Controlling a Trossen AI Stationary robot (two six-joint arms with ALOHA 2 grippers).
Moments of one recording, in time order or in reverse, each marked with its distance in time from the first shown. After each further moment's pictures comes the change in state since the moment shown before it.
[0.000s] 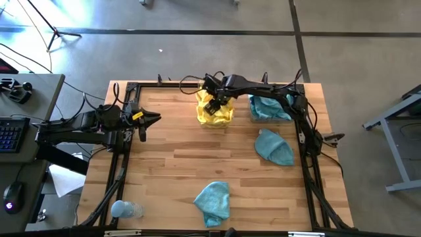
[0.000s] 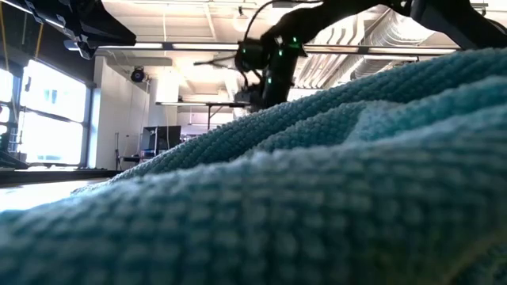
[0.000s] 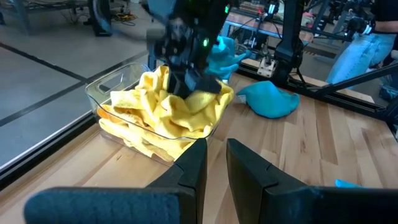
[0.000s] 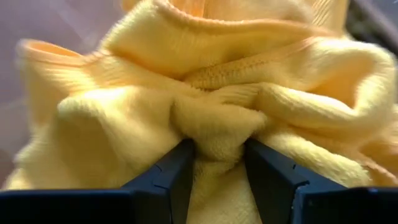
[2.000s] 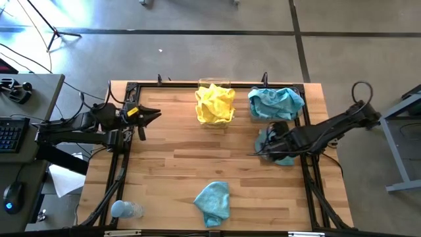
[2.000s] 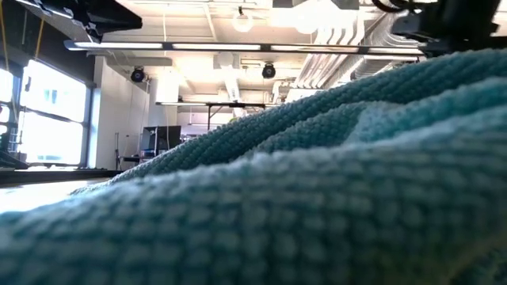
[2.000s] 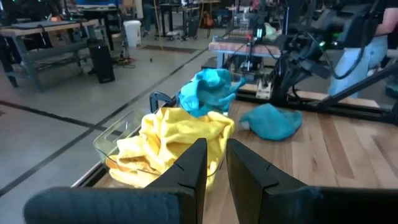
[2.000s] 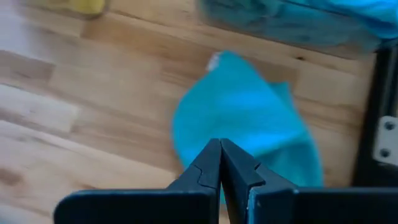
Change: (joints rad) left arm 0.000 0.000 0.000 0.141 -0.001 0.201; right arm 0.752 -0.911 -0.901 -0.323 0.338 1.299
